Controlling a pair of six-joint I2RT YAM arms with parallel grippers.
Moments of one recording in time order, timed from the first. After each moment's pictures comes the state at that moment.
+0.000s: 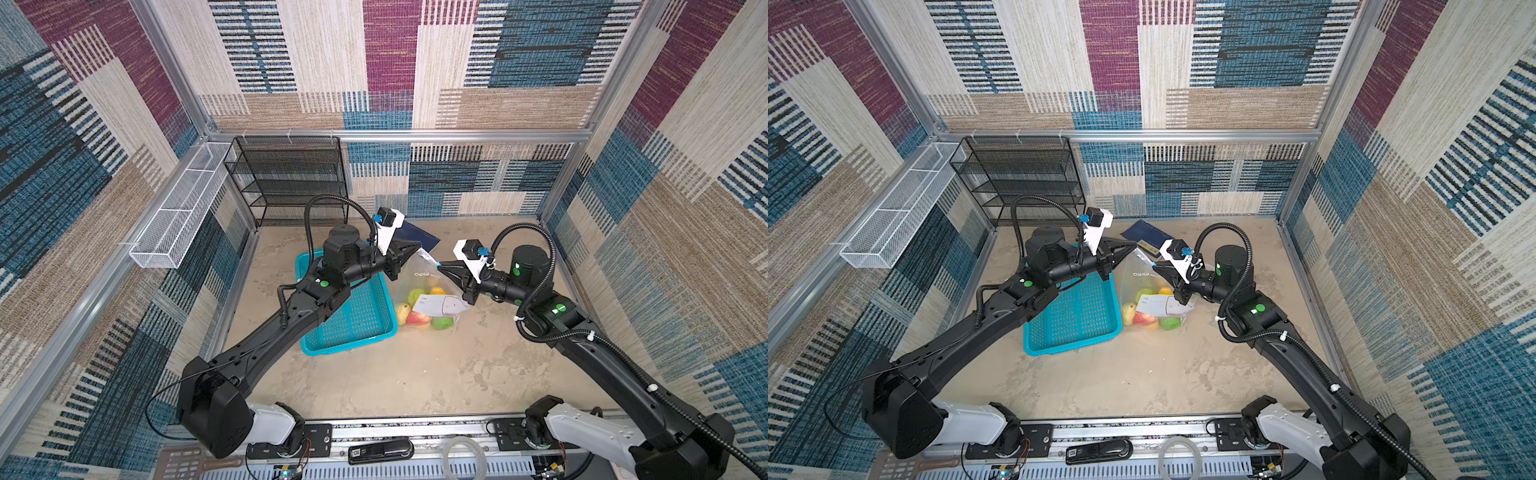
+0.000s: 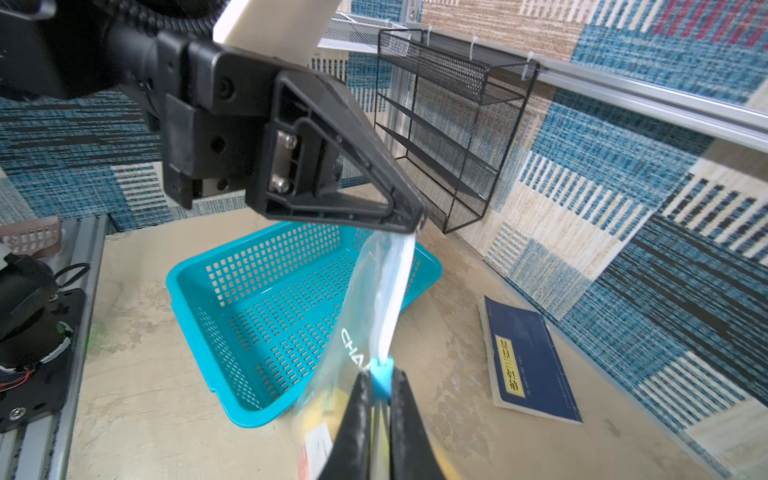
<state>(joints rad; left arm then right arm) -0.56 1.39 1.21 0.10 0.50 -0.17 0.47 1.04 0.97 -0.16 -0.49 -0.26</state>
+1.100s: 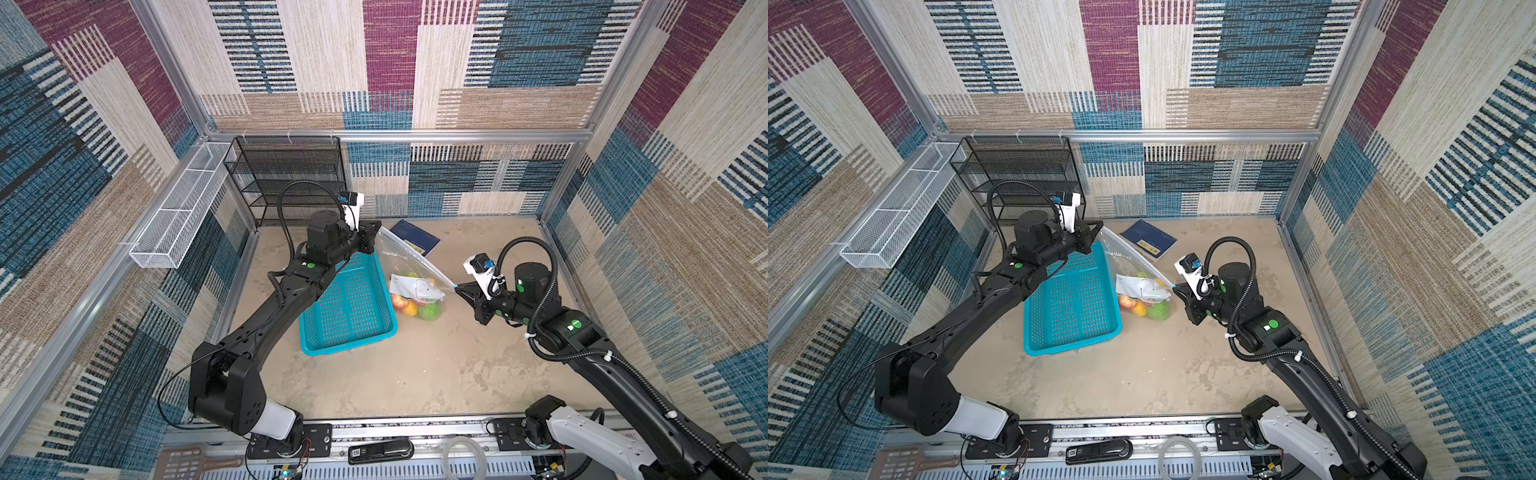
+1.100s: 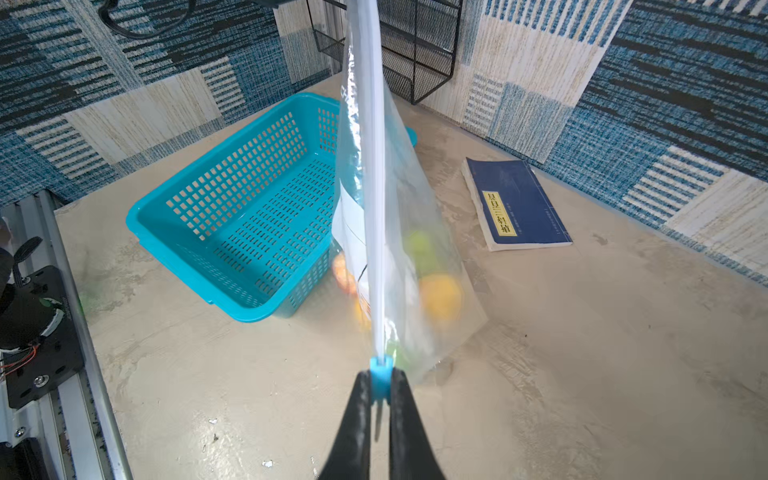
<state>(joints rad) -0.37 1.49 1.26 0.05 0.33 -0.30 0.47 0.92 0.91 -0.47 -0.30 -0.14</state>
